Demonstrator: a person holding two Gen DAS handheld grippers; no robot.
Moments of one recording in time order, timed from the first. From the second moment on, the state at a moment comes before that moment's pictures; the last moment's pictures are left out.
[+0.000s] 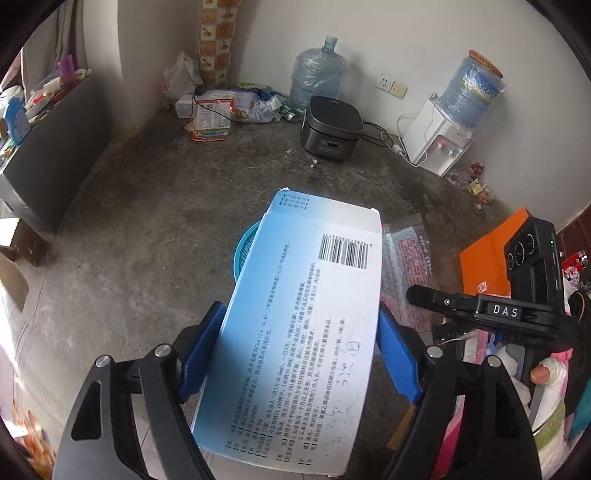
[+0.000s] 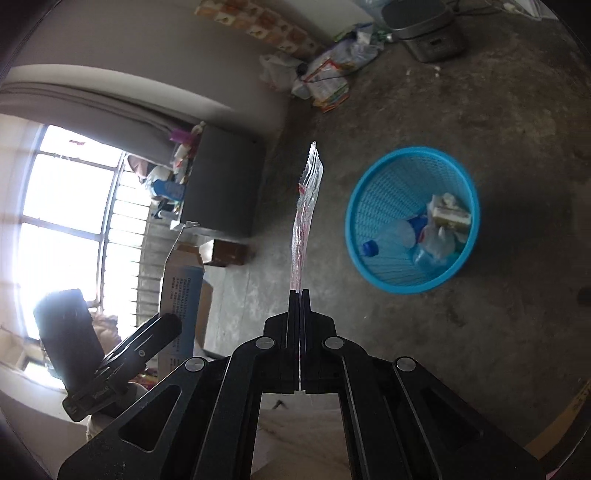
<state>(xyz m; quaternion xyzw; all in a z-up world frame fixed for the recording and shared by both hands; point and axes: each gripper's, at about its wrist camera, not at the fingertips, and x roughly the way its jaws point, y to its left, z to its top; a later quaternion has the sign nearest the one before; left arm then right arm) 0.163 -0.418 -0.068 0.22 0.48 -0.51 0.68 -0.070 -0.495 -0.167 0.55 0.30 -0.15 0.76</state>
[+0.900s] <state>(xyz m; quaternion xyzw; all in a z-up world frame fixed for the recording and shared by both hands) 0.173 -0.364 0.005 0.10 0.37 -0.49 0.78 -0.050 -0.502 -0.158 0.42 0.32 -0.30 0.80</state>
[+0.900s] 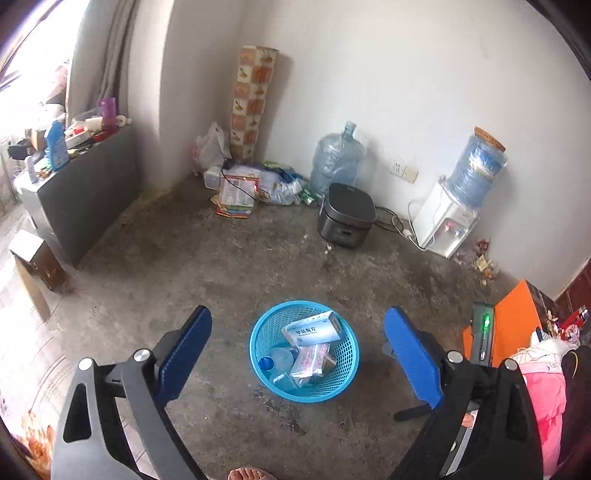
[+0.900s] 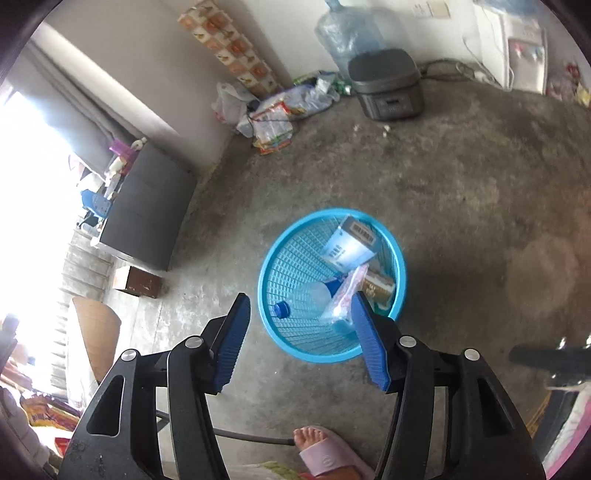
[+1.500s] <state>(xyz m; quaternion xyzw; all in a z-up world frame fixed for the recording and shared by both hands) 0.123 -0.074 0.080 0.04 0.27 -0.33 0.91 -0.041 -0.338 -0.022 0.12 0.20 -0.22 0.95</state>
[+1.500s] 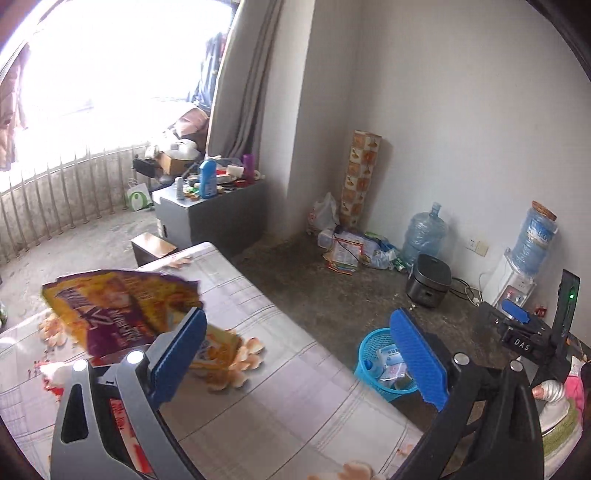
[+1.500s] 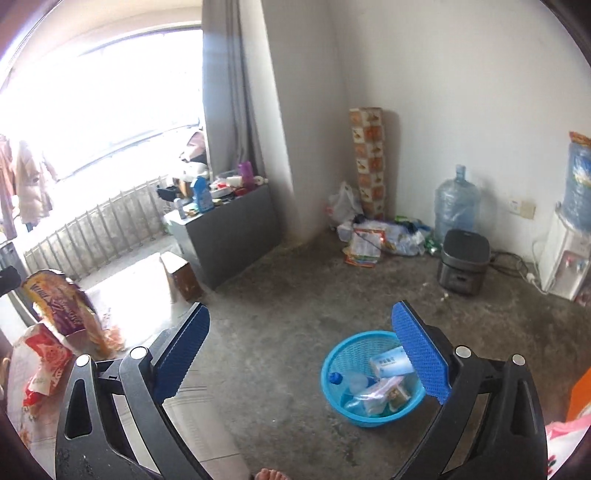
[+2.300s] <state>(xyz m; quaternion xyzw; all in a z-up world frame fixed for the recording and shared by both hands) 0.122 0.214 -0.004 -0.12 0.37 -0.05 0.92 0.092 -0.130 -0.063 0.22 0.40 0.18 0.87</state>
